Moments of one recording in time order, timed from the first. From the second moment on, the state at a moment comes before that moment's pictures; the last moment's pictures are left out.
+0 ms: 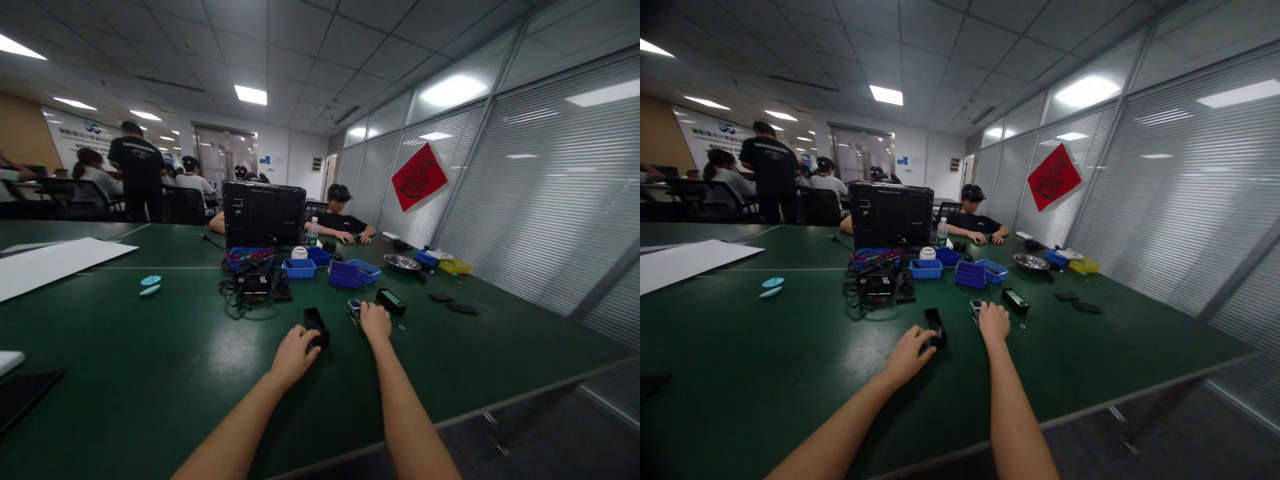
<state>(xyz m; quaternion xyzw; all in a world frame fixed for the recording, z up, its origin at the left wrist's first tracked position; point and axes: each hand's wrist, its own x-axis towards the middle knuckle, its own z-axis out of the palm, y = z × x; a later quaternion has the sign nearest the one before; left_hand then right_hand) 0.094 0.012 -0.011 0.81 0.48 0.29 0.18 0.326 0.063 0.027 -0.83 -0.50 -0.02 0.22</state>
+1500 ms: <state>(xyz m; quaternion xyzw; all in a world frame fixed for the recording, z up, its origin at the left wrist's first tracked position) 0.094 0.014 -0.013 0.81 0.45 0.34 0.18 0.291 0.058 0.017 -0.76 -0.63 0.02 0.18</state>
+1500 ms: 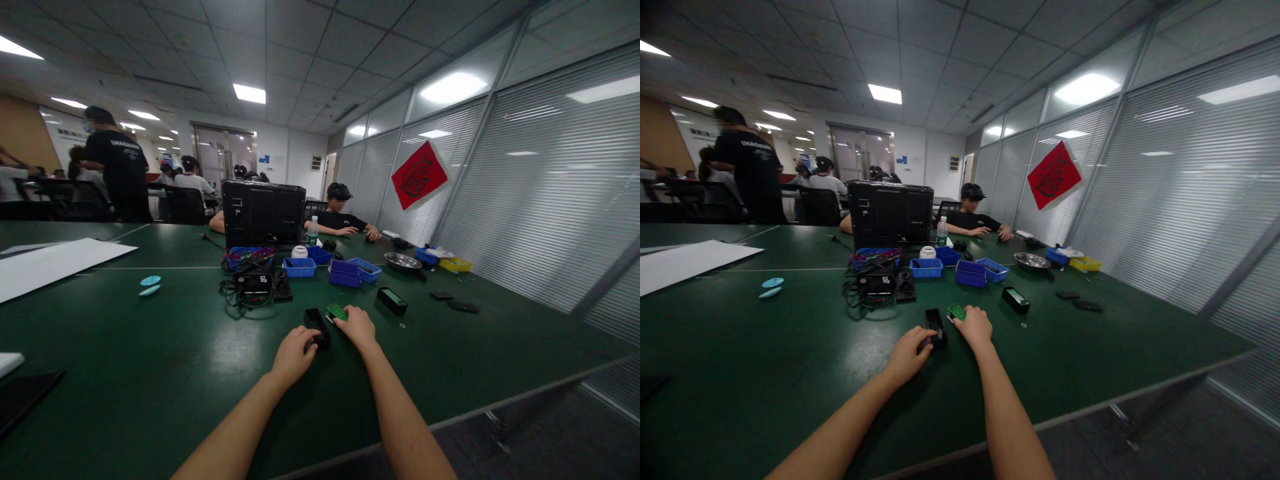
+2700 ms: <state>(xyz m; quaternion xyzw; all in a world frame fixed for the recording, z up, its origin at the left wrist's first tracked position) 0.099 0.010 -0.012 0.84 0.40 0.29 0.21 0.246 0.036 0.024 -0.64 -0.72 -0.02 0.27</state>
